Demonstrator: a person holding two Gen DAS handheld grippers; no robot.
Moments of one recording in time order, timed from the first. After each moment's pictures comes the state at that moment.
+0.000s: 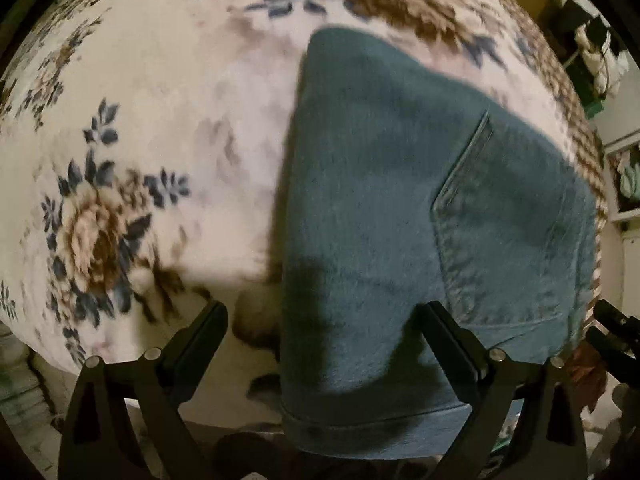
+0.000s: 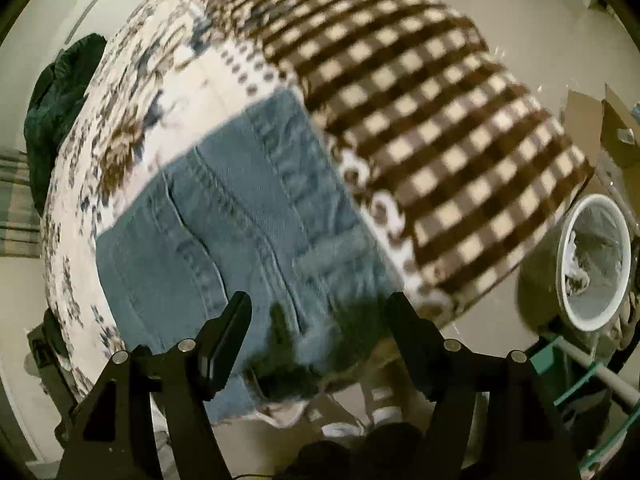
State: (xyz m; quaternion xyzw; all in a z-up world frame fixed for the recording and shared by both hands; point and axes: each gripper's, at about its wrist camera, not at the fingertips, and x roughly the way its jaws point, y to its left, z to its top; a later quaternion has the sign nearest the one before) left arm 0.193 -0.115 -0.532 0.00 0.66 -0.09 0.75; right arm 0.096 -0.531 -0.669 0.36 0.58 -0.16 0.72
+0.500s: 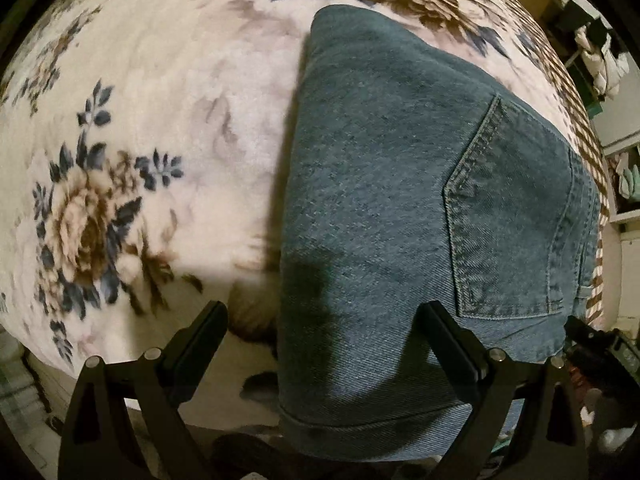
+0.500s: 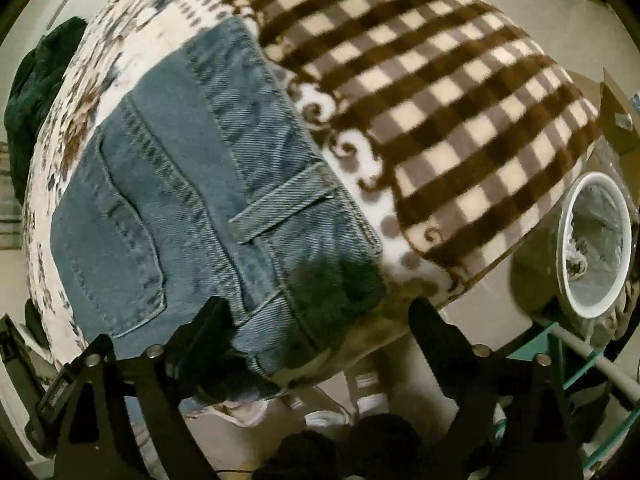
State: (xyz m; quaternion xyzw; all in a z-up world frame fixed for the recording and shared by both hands) left arm 0.185 -0.113 -0.546 -0.02 0.66 -0.09 0.74; right arm 0.086 -0.527 -0.725 0.36 0.61 -0.17 0.69
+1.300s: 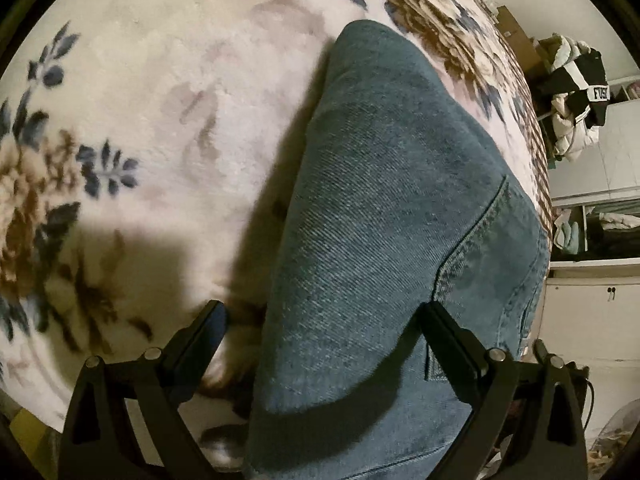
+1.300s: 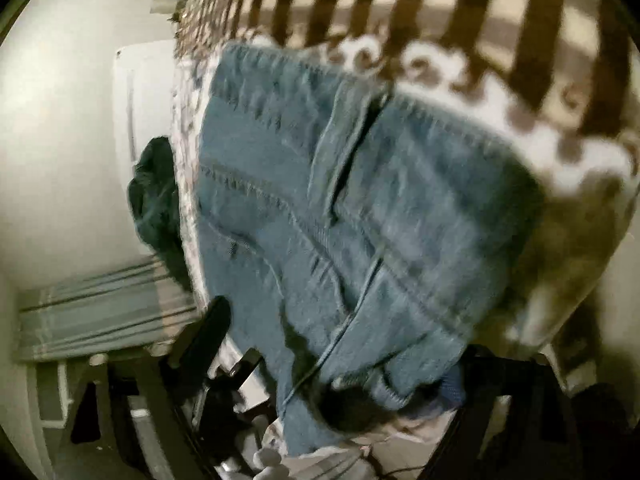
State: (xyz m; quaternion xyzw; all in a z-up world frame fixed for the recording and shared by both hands) left arm 0.215 -0.080 -0.568 -0.18 0.66 -0.15 0.72; right arm 0.056 -0.521 -0.772 0.66 0.38 -0.04 0.64
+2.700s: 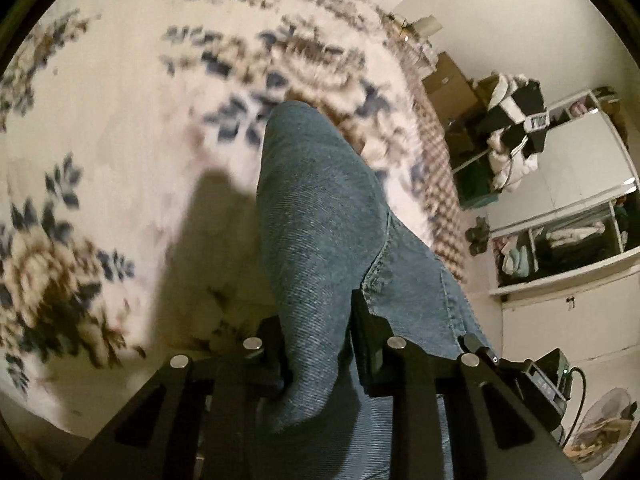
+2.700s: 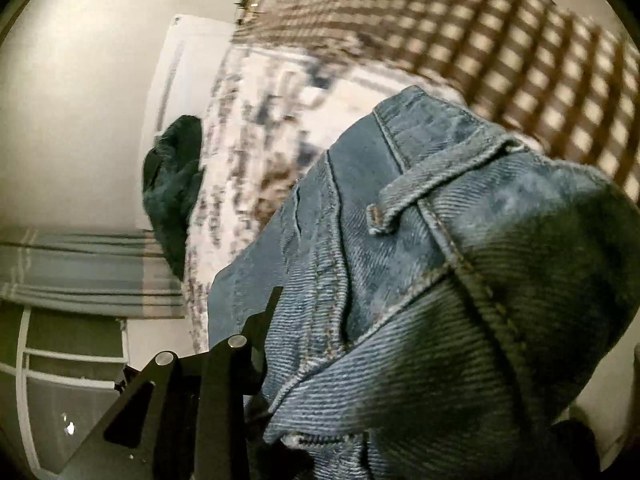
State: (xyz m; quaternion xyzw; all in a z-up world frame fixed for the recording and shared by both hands) left arm 0.230 -0.061 -0.444 -0.24 0.56 -0.22 0.76; right arm 0.111 -0.497 -0.622 0.57 0.37 -0.03 0.73
